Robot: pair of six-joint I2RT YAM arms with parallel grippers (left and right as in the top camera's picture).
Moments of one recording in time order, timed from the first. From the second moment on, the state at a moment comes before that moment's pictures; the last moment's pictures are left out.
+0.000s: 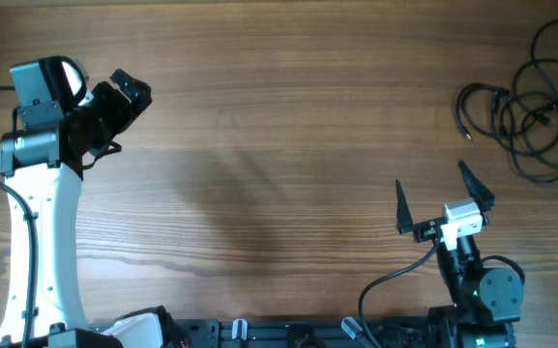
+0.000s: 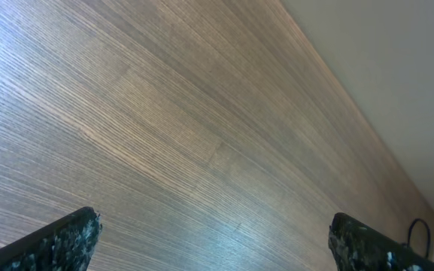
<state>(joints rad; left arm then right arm) 0.22 1.39 1.28 -0.79 0.30 -0.58 0.11 0.05 0.09 0.09 -0.14 -0.24</state>
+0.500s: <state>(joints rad) 0.22 1.39 1.28 -0.79 0.30 -0.58 0.11 0.02 0.01 0.01 -0.15 -0.24</state>
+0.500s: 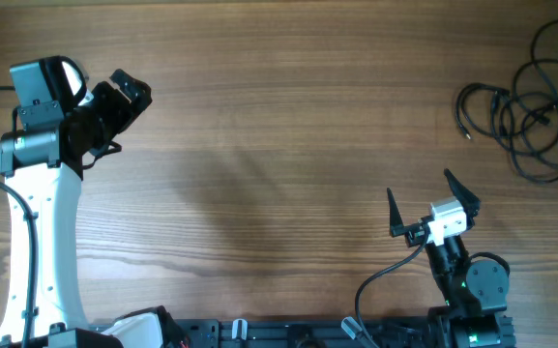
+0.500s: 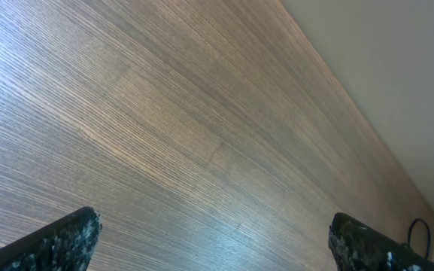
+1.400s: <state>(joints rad) 0.22 1.39 1.28 -0.79 0.30 -0.58 0.11 0.02 0.01 0.01 -0.15 -0.24</state>
